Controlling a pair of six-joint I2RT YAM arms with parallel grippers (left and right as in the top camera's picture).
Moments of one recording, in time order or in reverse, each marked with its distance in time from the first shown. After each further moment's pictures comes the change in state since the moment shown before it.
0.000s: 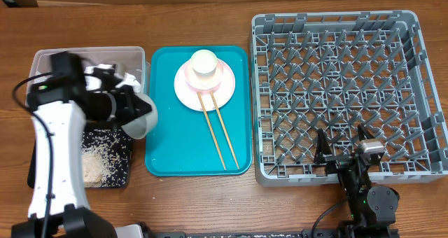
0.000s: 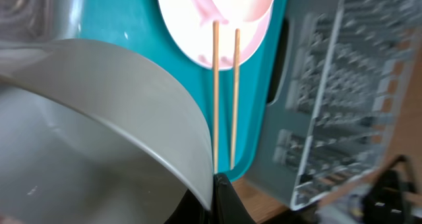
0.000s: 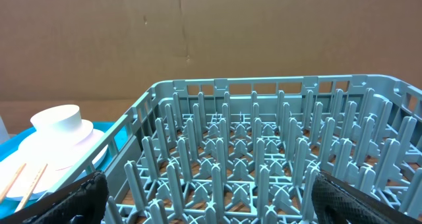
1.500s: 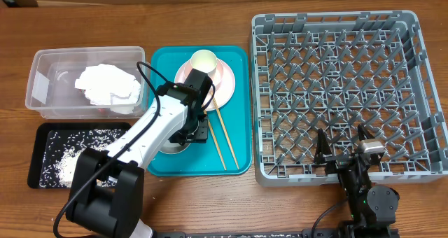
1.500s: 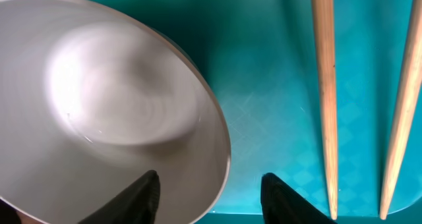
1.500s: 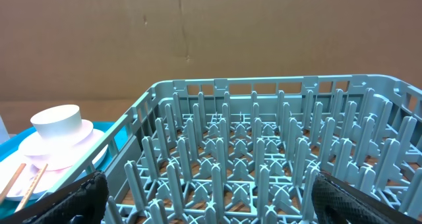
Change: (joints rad) left arm -0.627 0.236 -0.153 0.190 -0.642 -0.329; right arm 0.000 0.000 0.000 -0.001 0.000 0.000
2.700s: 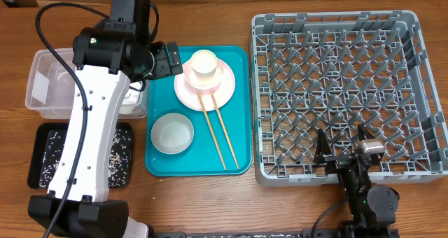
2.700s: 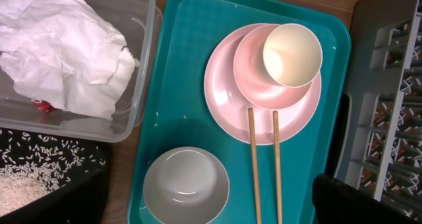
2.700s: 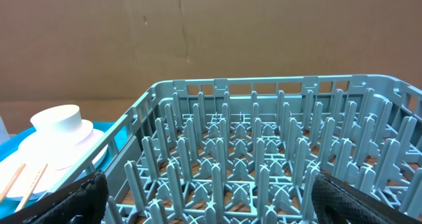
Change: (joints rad) left arm 0.248 -0.055 0.674 -0.296 0.004 0.027; right arm 0.000 0.000 0.000 0.001 0.000 0.000
